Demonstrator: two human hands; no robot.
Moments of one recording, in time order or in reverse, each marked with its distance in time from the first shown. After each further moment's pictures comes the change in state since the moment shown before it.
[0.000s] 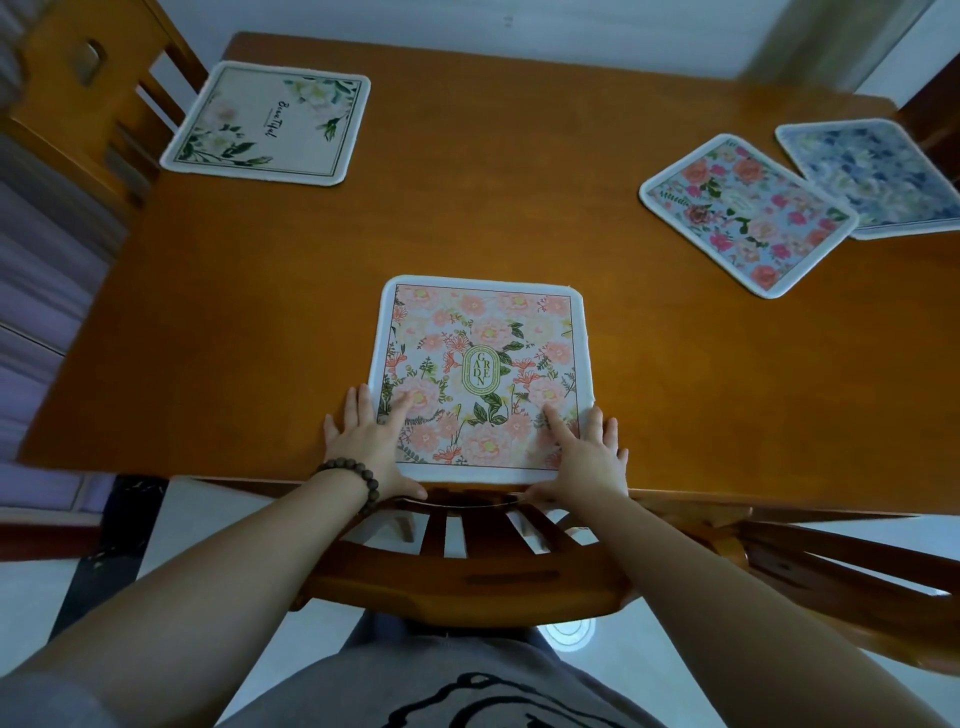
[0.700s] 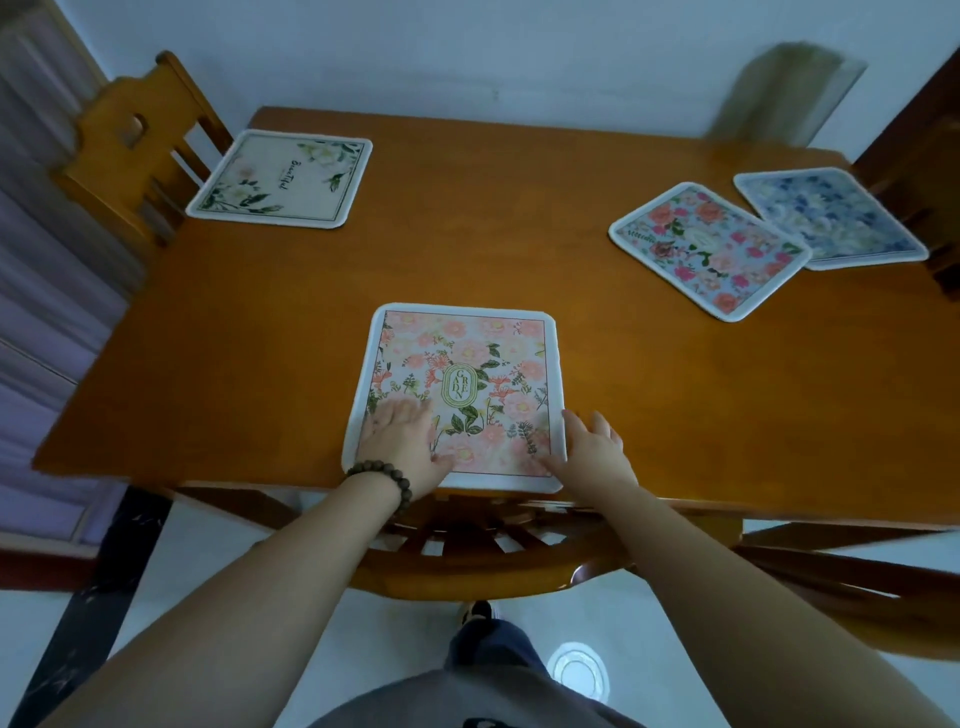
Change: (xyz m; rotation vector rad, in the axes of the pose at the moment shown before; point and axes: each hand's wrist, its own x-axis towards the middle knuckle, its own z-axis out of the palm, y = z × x) left_hand -0.039 0.069 -0.033 -0.136 0.203 0.089; right_hand -0.008 0.036 -0.032 0.181 0.089 0.005
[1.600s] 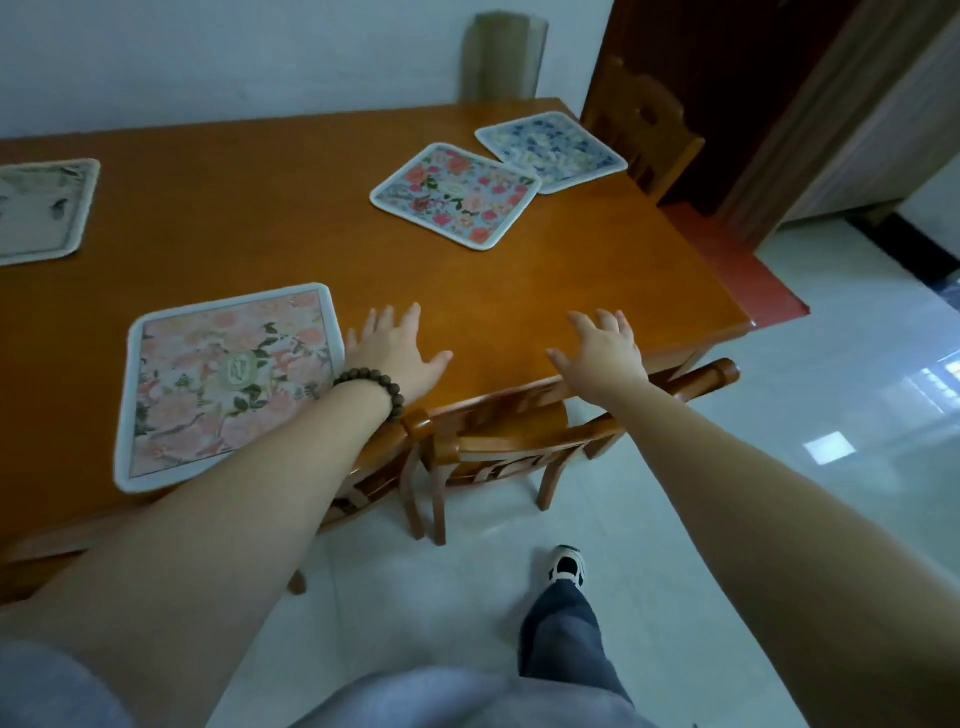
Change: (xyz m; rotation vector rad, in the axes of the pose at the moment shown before) left_hand -0.038 0.264 -0.024 0.009 0.120 0.285; right_hand -0.124 0.224 -0.128 0.052 0.396 0.241
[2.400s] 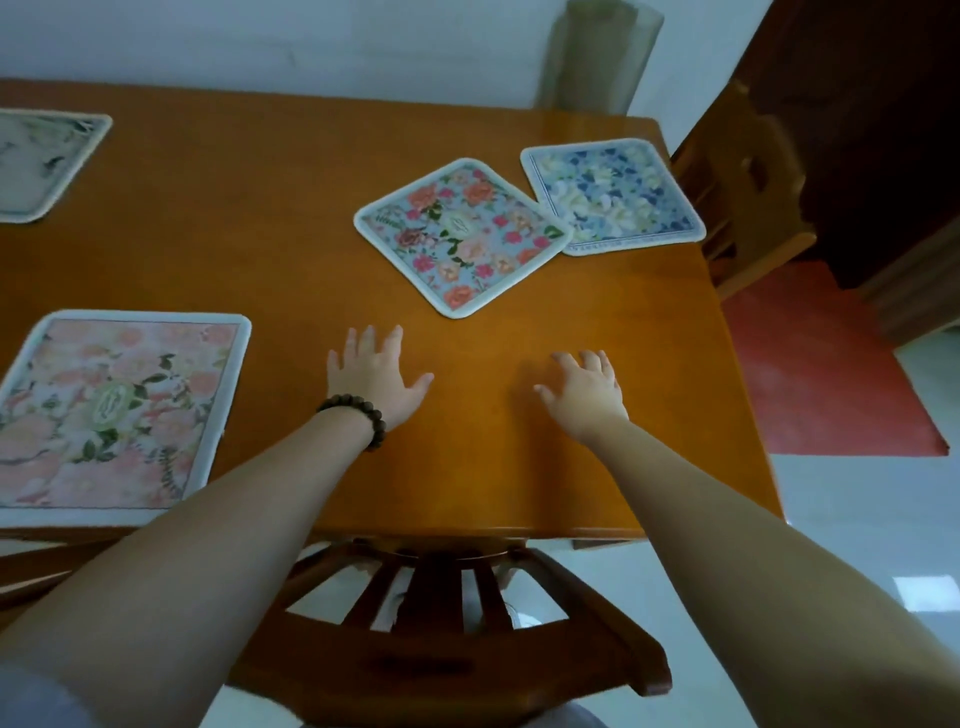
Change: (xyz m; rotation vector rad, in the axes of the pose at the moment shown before) left_hand 0.199 0.122 0.049 0.017 -0.028 -0.390; right_hand 0.291 0.086 -0.001 -0.044 -0.272 -0.283
